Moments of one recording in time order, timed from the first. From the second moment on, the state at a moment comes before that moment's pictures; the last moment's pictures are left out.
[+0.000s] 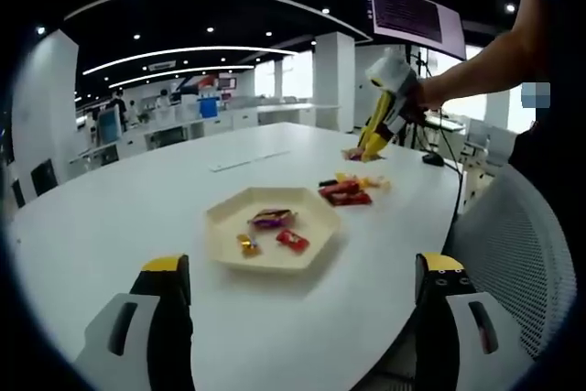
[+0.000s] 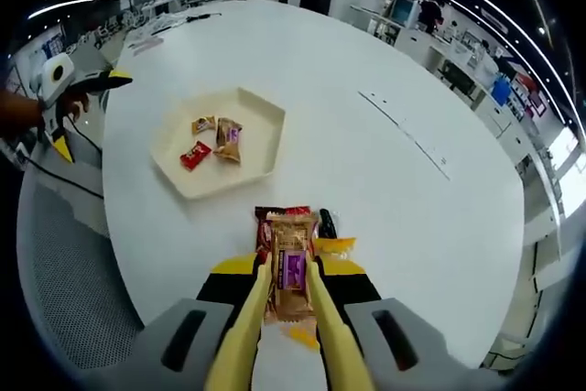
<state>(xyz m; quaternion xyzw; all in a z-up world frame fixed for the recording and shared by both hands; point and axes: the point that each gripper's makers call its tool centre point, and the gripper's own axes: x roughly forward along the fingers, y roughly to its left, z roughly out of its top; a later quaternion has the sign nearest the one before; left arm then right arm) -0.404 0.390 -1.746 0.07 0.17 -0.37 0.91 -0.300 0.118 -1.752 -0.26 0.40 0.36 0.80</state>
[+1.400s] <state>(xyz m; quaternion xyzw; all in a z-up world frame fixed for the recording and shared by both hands) -0.401 0.393 -1.748 0.08 0.17 -0.36 0.91 -0.276 0.209 -1.734 -0.30 0.38 0.43 0.76</state>
